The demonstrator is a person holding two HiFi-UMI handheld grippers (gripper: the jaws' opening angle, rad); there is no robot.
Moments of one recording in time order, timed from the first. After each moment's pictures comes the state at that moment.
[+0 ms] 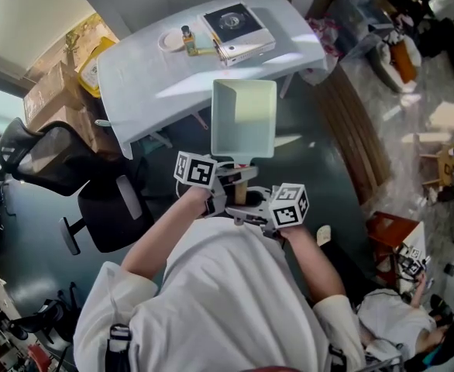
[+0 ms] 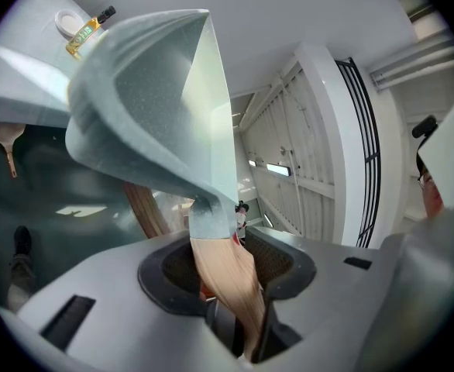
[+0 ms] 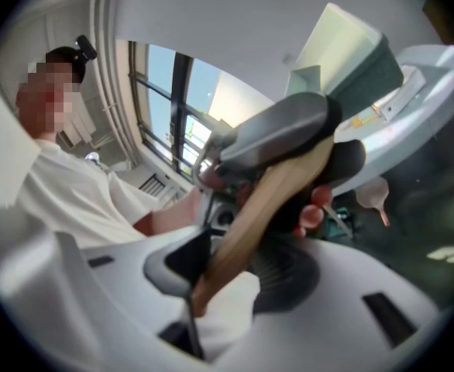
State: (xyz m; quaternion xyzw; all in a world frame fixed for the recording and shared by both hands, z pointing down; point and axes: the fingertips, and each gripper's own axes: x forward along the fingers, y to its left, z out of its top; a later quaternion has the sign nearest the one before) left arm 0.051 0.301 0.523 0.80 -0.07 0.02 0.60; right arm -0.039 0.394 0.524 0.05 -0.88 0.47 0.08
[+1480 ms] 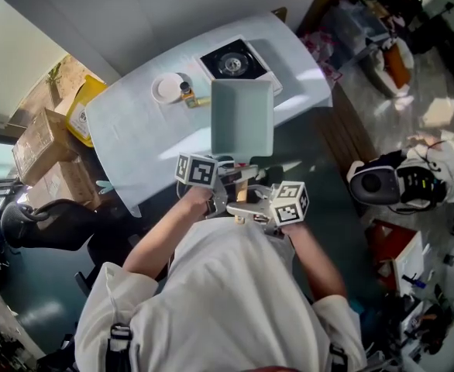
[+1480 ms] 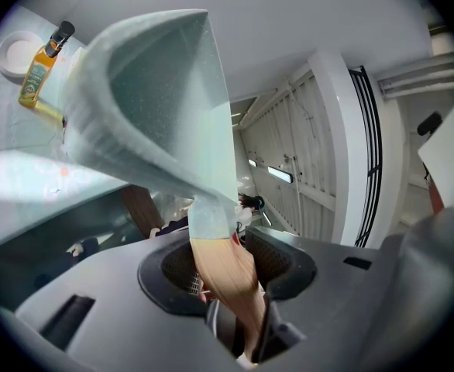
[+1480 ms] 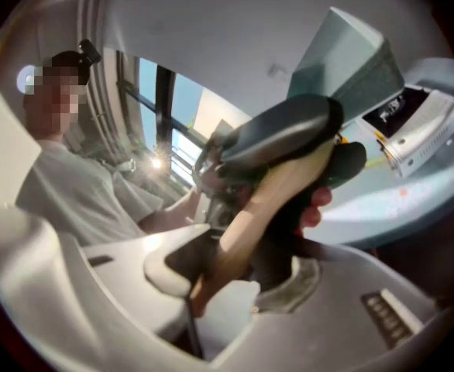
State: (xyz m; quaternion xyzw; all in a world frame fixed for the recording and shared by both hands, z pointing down) left arm 0.019 0.046 0.522 0.80 -0.04 0.04 0.60; right arm -0.076 0.133 0.524 0.08 -0.88 0.47 0.07
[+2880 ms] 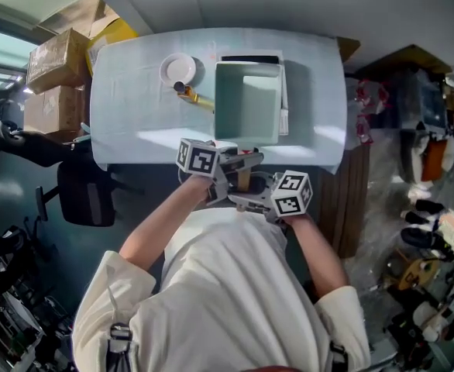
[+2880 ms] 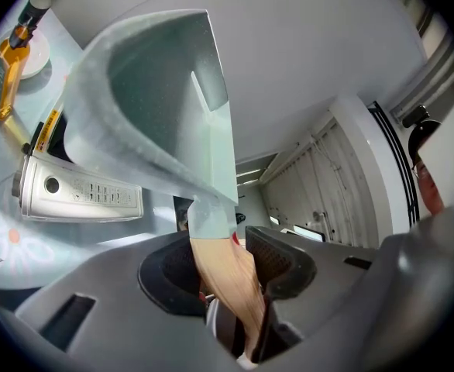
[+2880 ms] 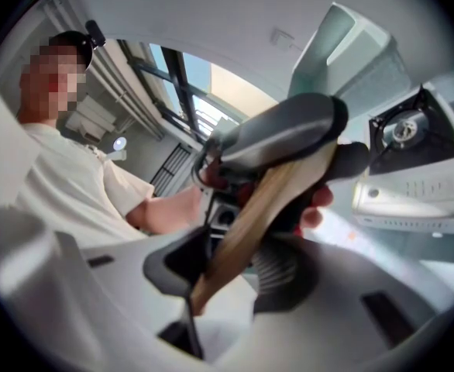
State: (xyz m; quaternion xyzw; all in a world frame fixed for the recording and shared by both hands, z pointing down) left arm 0.124 -0.174 0.567 0.76 -0.23 -0.11 0.60; right arm 0.081 -0.051 0.565 -0.14 -0.86 0.45 0.19
